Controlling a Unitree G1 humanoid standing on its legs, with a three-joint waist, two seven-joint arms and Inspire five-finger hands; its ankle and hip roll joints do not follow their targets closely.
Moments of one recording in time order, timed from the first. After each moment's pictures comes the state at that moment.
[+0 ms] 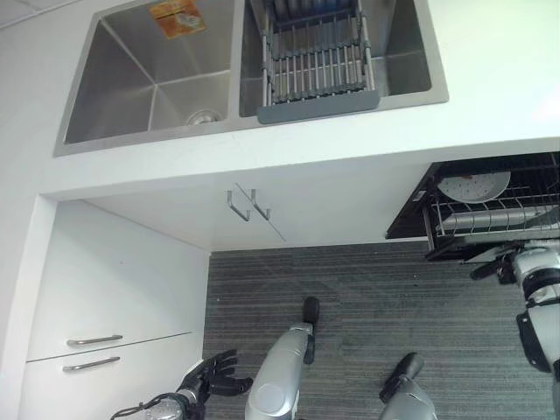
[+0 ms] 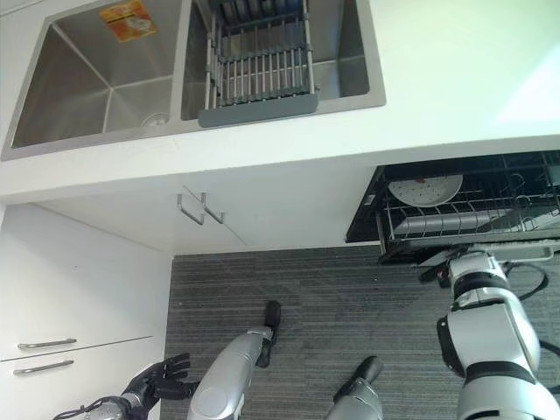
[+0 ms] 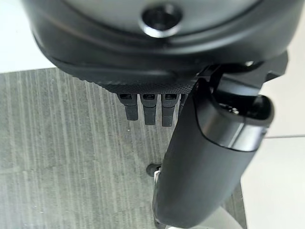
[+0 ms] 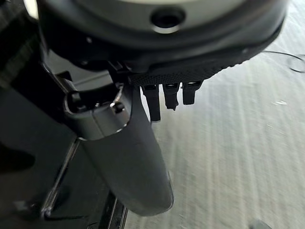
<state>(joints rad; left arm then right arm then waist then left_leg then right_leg) 0.05 0.41 -0.23 0.94 -0.35 -0.12 -0.24 -0.98 -0.77 0.31 1.34 0.06 0.50 -0.02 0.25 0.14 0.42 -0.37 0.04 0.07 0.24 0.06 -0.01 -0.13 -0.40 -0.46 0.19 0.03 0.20</state>
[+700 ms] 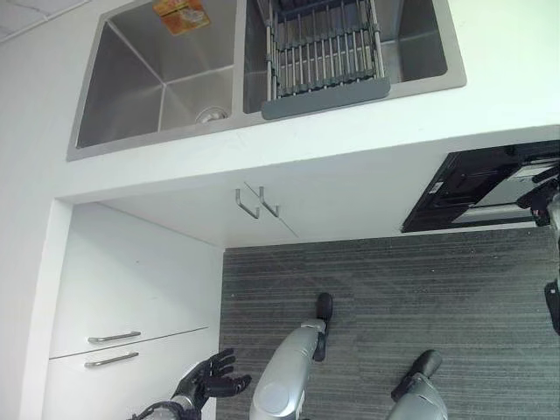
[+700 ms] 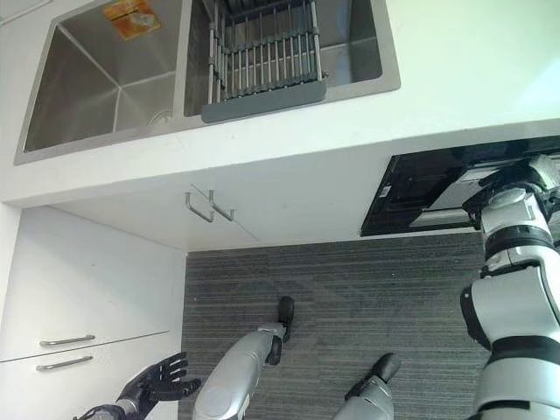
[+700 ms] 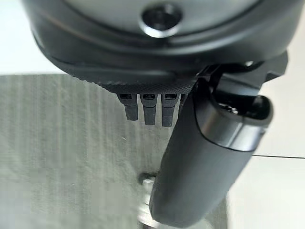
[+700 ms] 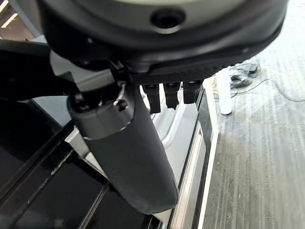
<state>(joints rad) 0.09 0.40 -0.17 0.90 -0.43 -0.20 -0.29 -1.04 -0.89 0.37 1.25 0.08 0.24 -0.16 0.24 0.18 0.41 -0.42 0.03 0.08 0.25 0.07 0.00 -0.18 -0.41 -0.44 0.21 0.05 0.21</state>
